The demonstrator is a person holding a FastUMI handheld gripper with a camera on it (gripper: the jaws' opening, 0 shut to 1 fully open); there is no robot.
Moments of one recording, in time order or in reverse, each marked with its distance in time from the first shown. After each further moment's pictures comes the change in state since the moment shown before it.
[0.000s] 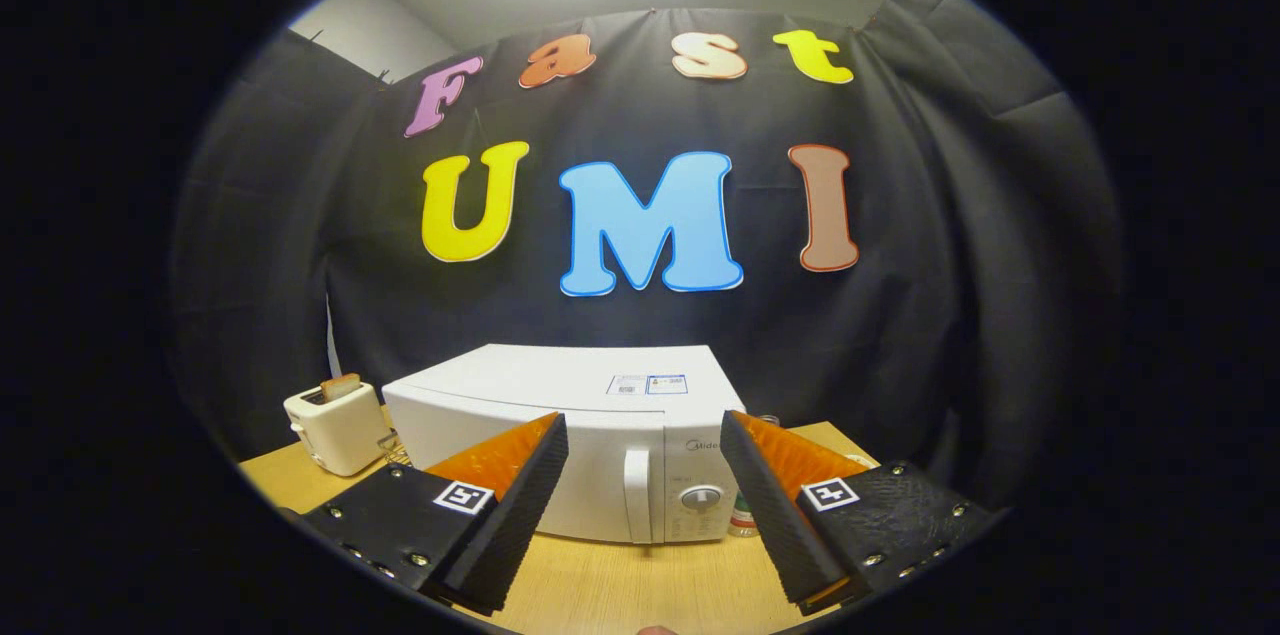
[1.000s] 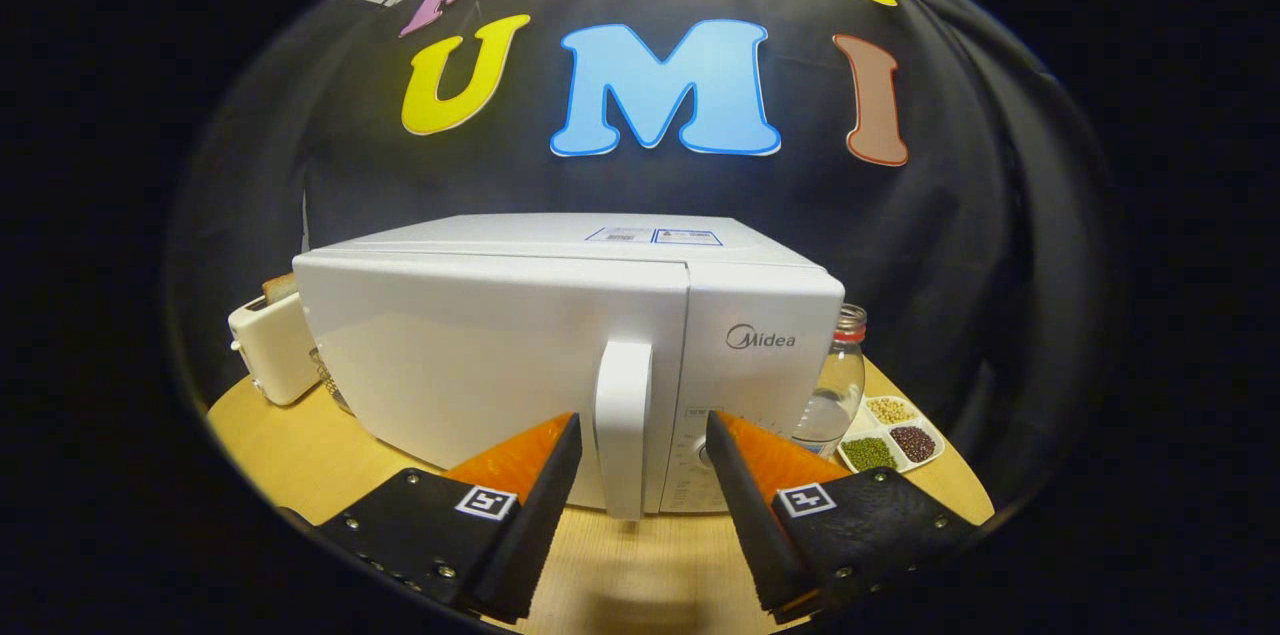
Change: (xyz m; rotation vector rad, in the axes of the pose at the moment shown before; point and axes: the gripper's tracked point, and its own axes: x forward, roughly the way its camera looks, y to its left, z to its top) arm 0.087 -0.002 -0.122 -0.056 0.276 0.016
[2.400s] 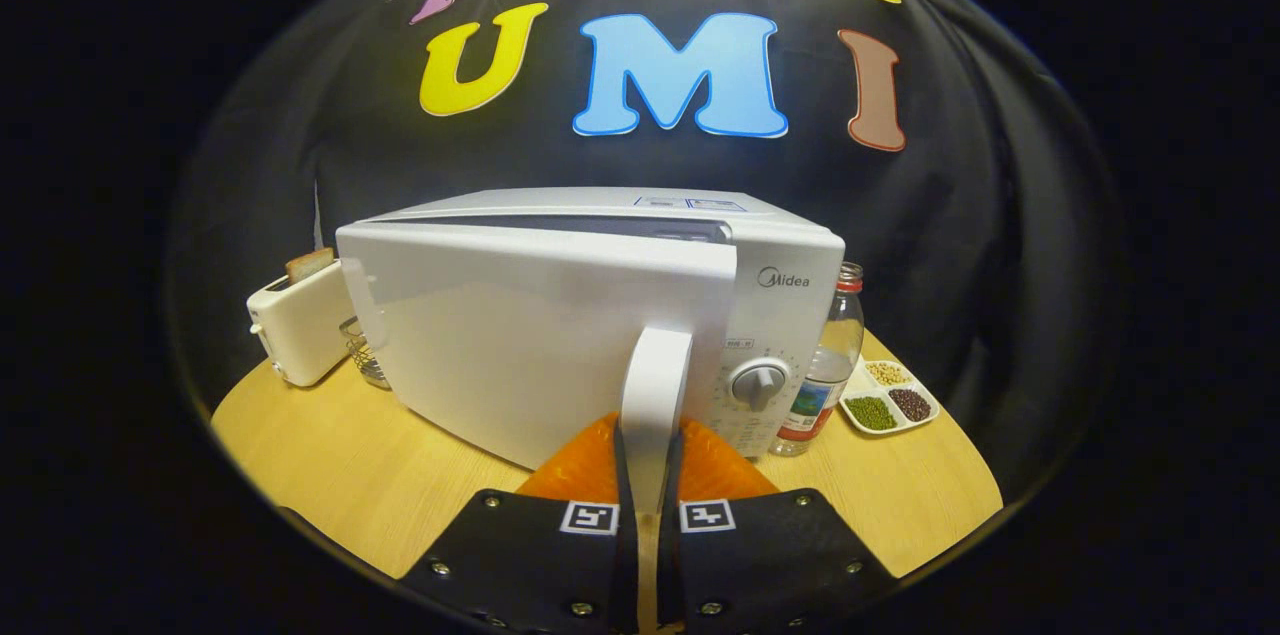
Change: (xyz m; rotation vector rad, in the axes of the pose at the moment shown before) arm -0.062 0.035 -0.026 -0.010 0.067 -0.004
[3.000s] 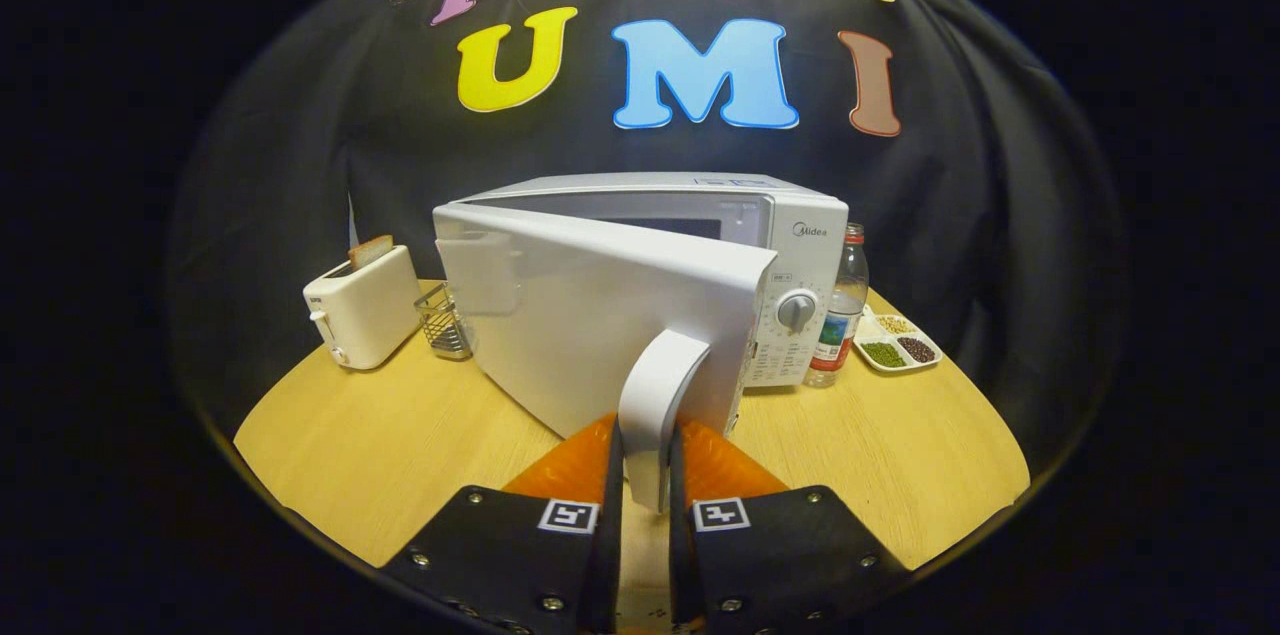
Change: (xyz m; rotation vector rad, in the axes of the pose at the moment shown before) arm -0.084 0.069 -0.035 0.039 0.040 0.037
